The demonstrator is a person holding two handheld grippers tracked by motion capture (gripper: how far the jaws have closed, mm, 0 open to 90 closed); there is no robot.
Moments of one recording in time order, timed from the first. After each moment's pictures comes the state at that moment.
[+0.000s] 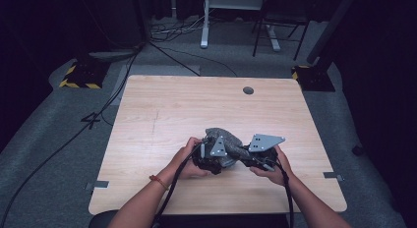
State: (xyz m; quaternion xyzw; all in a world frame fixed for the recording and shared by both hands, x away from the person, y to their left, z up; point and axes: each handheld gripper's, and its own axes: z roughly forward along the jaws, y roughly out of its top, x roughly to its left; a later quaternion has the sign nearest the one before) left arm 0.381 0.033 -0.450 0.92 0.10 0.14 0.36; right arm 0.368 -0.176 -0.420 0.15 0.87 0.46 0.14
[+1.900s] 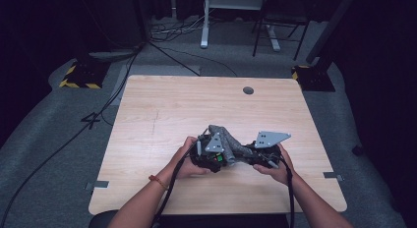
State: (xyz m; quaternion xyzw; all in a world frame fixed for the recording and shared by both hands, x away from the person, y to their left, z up) left arm 0.384 0.042 -0.445 0.90 0.12 0.12 0.40; right arm 0.379 -0.191 -0.424 0.16 0.86 0.48 0.11
